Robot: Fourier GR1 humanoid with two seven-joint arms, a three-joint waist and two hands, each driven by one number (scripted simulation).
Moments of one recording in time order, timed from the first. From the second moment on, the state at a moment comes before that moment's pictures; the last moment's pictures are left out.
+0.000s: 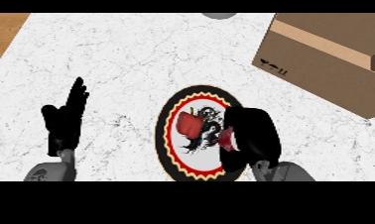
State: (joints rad) left arm -0.08 0.18 0.03 -1.33 0.03 0.22 0.03; right arm -0.26 -0.23 0.64 -1.71 0.87 0.25 0.87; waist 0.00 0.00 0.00
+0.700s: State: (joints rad) left arm -0.08 0.18 0.05 -1.33 0.03 0.20 0.03; right arm -0.34 -0.27 0.46 -2.26 0.88 0.46 0.94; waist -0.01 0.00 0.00
